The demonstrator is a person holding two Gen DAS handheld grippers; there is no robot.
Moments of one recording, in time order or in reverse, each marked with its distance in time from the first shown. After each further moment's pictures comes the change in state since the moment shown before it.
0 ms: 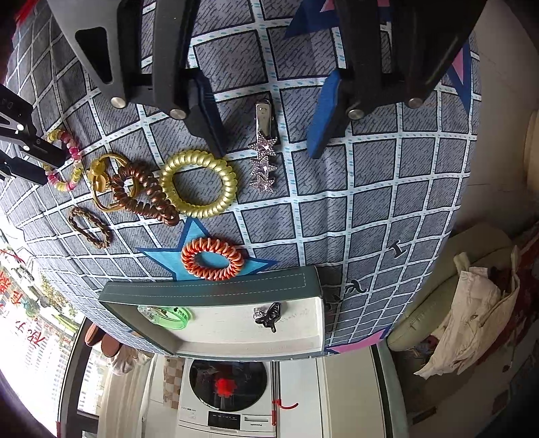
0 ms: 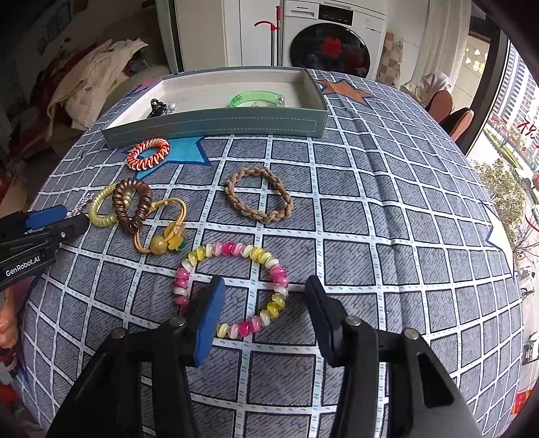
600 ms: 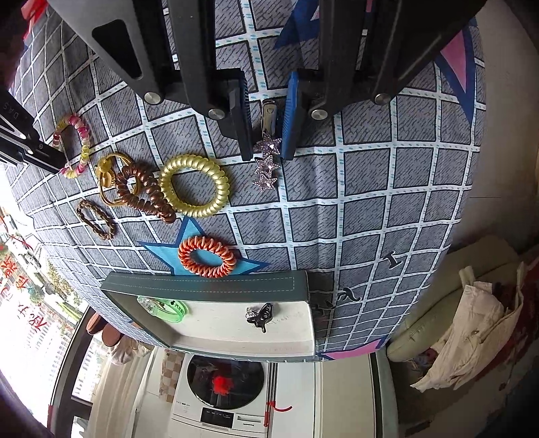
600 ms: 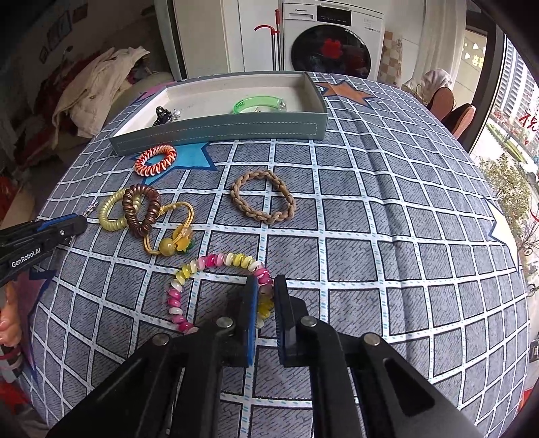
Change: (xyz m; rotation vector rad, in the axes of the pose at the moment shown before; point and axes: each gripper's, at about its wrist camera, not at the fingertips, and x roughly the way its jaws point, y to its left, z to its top) left arm -0.006 0.019 -0.002 -0.065 0.012 -0.059; right arm -0.008 -0.006 -0.002 0.030 -0.024 0.035
